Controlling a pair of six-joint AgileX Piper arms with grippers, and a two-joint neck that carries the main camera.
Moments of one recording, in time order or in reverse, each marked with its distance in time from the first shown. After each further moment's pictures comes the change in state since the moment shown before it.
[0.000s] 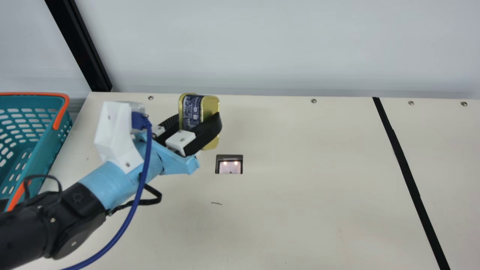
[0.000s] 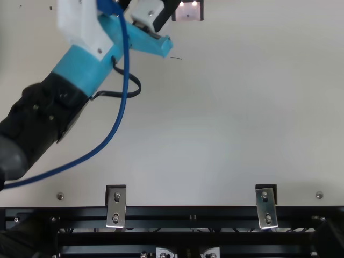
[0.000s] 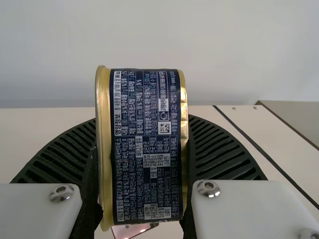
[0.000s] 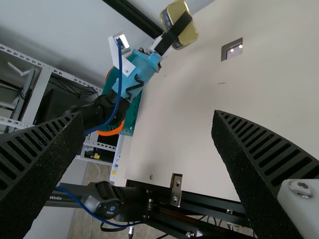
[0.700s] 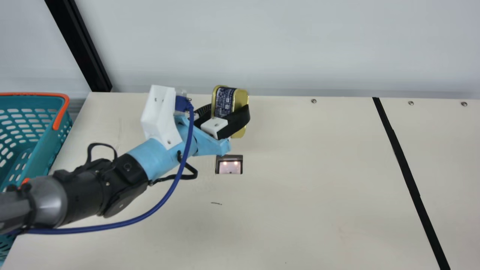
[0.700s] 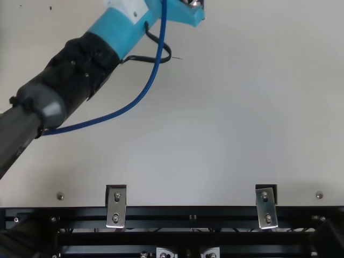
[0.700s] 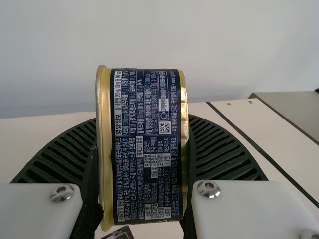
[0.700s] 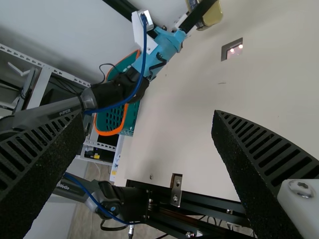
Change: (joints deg) left arm -1.8 12.9 -14.8 4.6 2.0 -3.1; right arm 0.0 0.0 0.0 0.0 0.0 0.0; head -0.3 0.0
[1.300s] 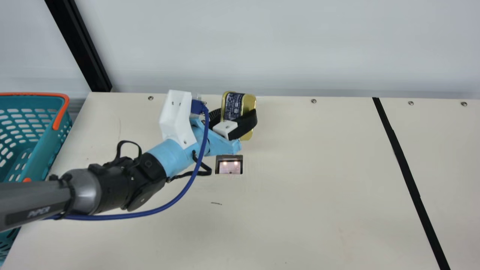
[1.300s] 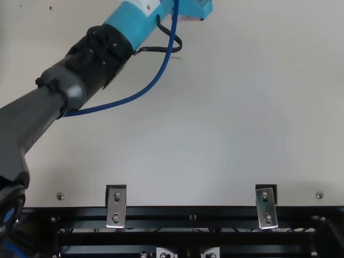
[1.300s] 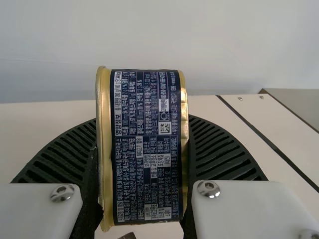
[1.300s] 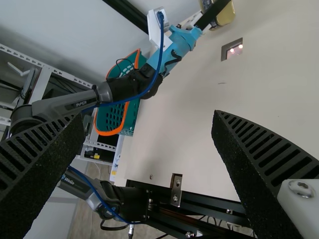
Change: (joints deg) left arm -0.7 7.0 -4.1 -2.8 -1.1 1.2; right arm 0.0 0.0 0.0 0.0 0.0 0.0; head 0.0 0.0
